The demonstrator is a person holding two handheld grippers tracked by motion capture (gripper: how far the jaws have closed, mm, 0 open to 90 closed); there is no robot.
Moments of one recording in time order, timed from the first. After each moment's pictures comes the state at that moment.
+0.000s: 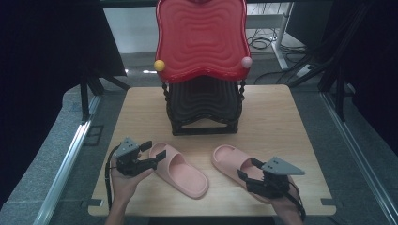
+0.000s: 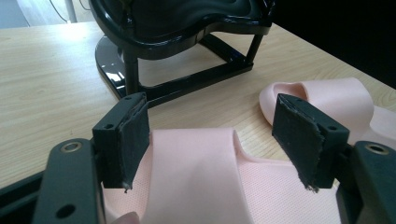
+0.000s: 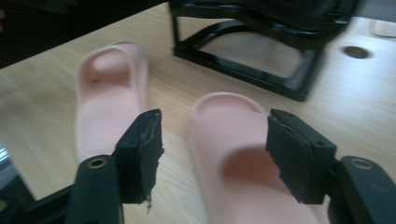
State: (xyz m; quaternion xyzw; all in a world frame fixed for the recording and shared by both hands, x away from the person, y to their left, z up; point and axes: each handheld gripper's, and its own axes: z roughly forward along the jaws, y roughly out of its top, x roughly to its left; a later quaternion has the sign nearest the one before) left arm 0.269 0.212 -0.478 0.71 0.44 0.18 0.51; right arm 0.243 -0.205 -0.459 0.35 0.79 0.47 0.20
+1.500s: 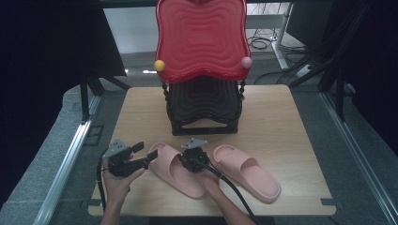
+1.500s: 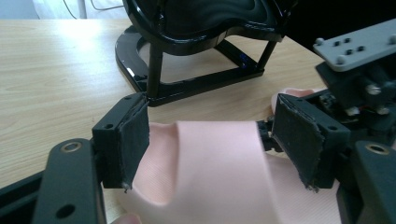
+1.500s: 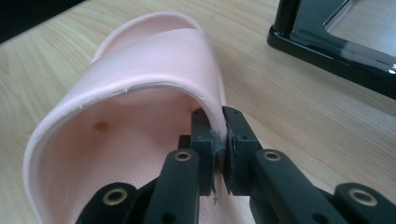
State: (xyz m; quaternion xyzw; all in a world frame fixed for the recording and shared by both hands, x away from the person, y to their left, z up) left arm 0.264 0.237 -0.485 0.69 0.47 0.18 0.53; right arm 0.333 -0.012 -0.534 0.34 0.84 0.42 0.12
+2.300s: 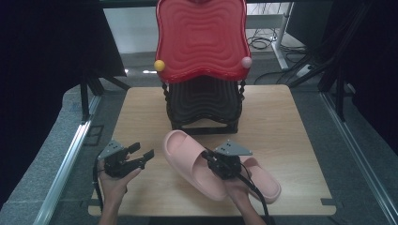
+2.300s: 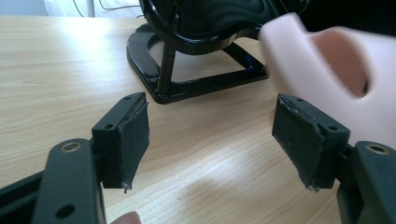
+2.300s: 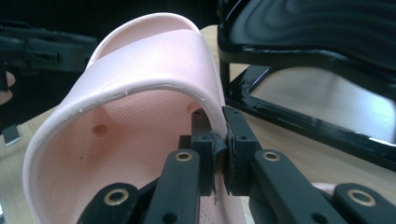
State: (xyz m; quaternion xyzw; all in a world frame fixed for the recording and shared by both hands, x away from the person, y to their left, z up) left arm 0.263 0.244 -0.488 0.68 0.48 0.17 0.53; right arm 0.283 -0.102 -0.463 0.35 0.76 0.52 0.18
